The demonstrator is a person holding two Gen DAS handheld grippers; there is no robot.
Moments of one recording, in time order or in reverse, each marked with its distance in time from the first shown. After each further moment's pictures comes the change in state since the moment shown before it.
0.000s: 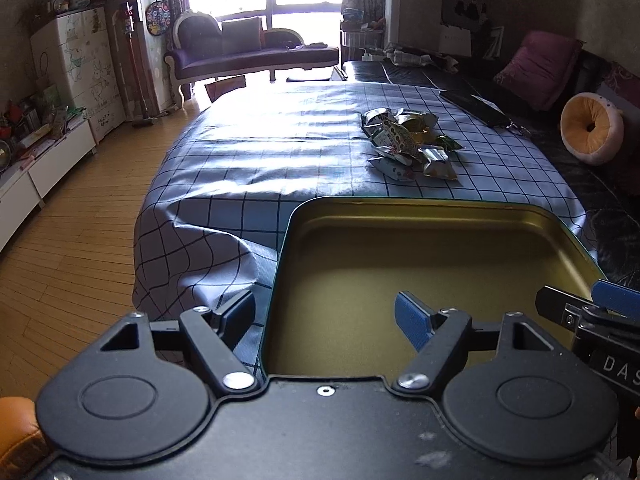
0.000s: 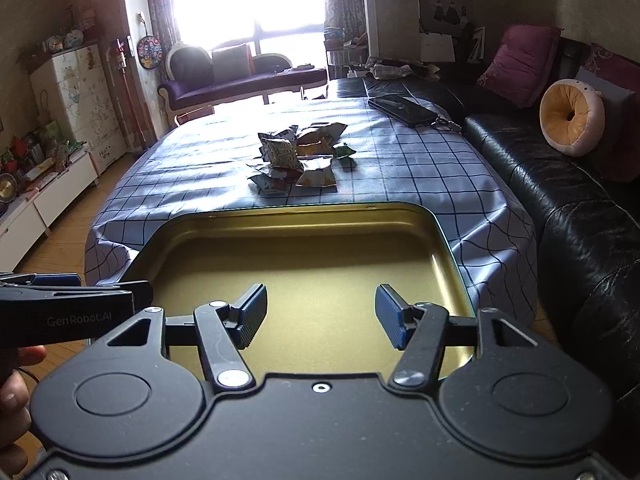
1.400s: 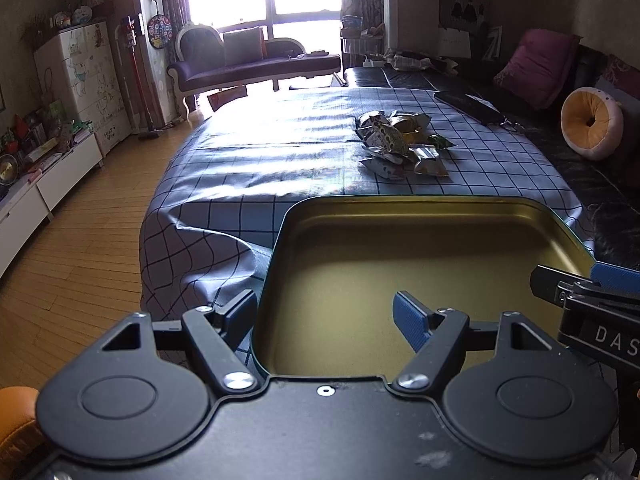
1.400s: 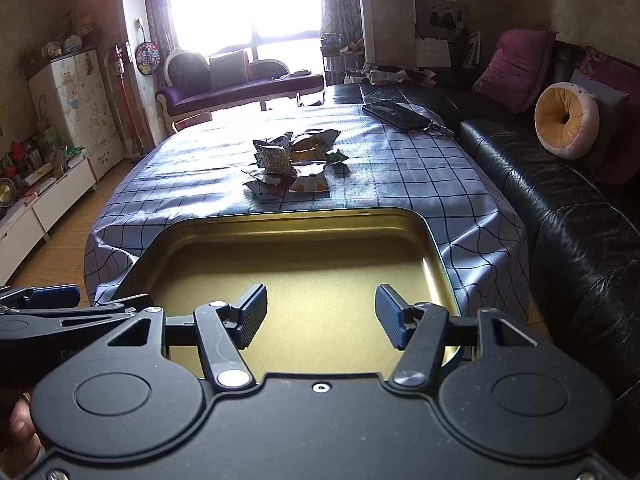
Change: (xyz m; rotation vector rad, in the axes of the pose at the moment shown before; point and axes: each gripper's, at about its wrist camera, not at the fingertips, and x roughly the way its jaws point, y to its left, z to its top) left arm -0.010 -0.012 -0.010 0.032 -0.019 0.022; right arm -0.007 -0.006 0.001 0.009 -0.016 -0.004
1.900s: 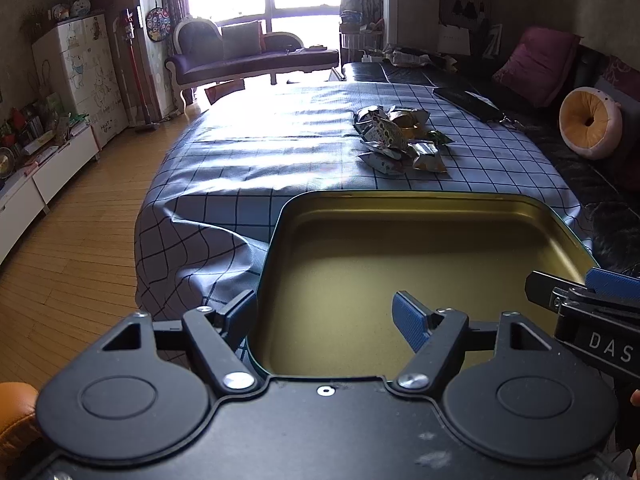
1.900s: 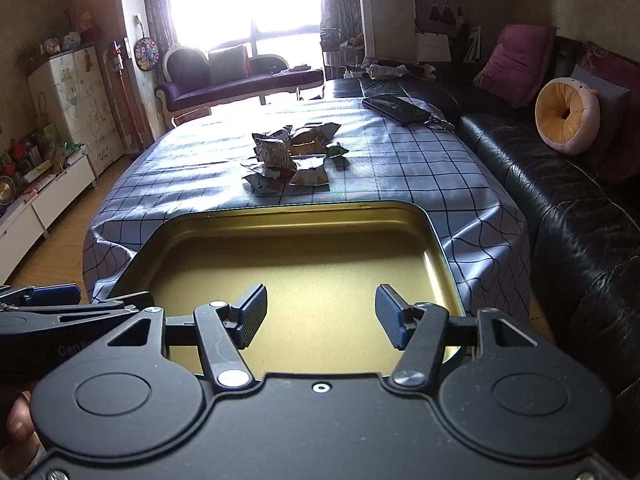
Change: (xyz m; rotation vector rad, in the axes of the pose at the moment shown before) left arm 0.004 0.002 0.000 -0.014 0.019 -0.016; right arm 0.005 0.000 -0.002 0.000 0.020 0.001
